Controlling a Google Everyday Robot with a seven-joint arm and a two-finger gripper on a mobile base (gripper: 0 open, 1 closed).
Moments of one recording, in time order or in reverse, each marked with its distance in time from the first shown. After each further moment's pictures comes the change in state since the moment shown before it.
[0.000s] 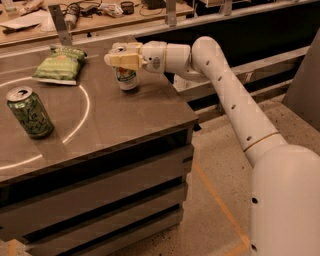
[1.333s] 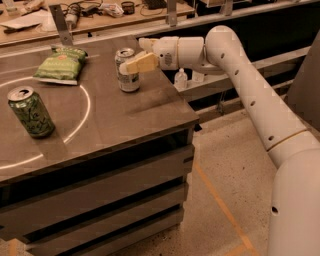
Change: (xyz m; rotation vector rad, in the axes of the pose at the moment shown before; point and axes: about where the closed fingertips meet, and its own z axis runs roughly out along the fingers) arm -0.002 0.002 -0.036 0.098 0.142 -0.017
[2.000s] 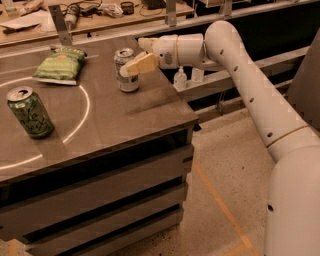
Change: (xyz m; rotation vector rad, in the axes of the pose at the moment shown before) arm 0.002 0.002 0.000 -0.009 0.058 -0.039
